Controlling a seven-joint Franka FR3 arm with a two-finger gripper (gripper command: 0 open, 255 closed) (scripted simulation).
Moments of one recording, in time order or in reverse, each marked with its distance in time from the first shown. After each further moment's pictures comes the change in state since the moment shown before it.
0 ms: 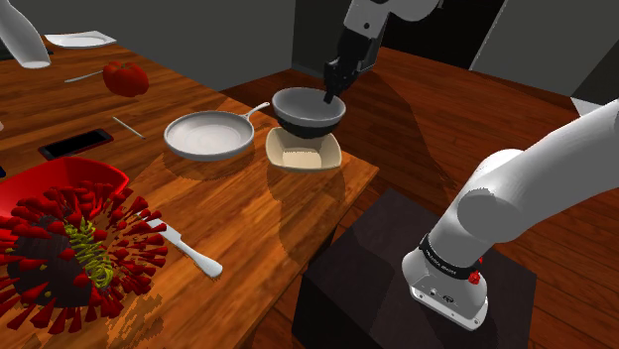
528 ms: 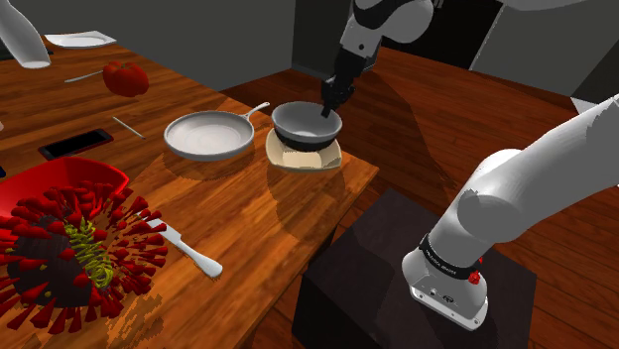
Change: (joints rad) arm 0.004 0.028 -0.004 -0.084 0.015 0.109 -0.033
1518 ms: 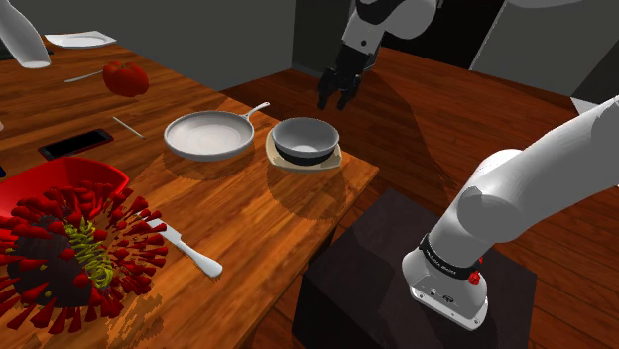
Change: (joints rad) arm -0.005 -0.008 -0.006 0.016 -0.006 -0.023 -0.002
